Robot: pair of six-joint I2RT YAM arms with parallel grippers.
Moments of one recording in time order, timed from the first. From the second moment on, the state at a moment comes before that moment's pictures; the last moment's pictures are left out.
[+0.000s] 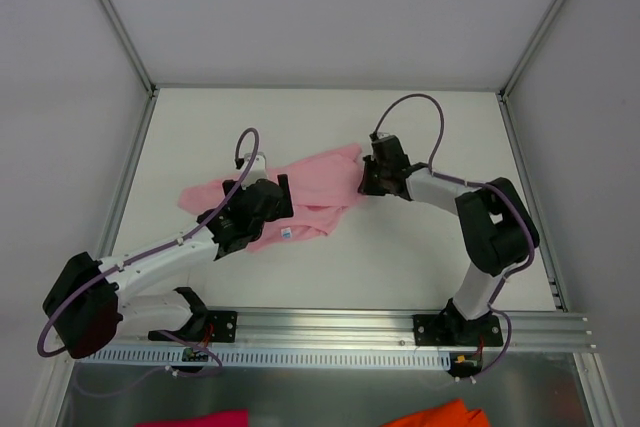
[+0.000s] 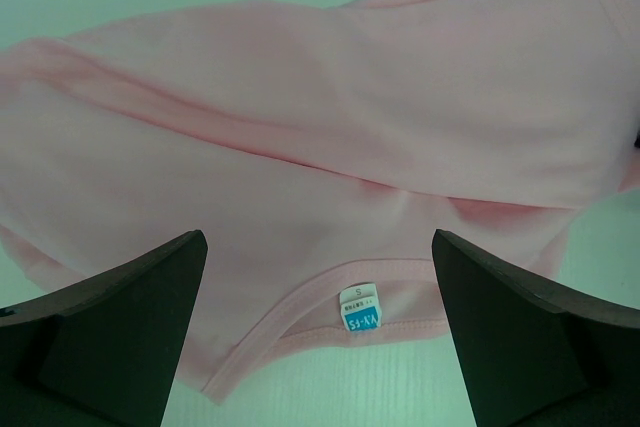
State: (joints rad) left arm -0.79 1.15 0.67 -0.24 -0.63 -0.62; right arm 0.49 1.76 0.99 -0.10 -0.05 0.46
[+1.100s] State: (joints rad) left arm -0.85 1.23 0.66 -0.14 -0.55 -0.61; right arm 0.74 1.44 1.36 -0.41 1.01 0.04
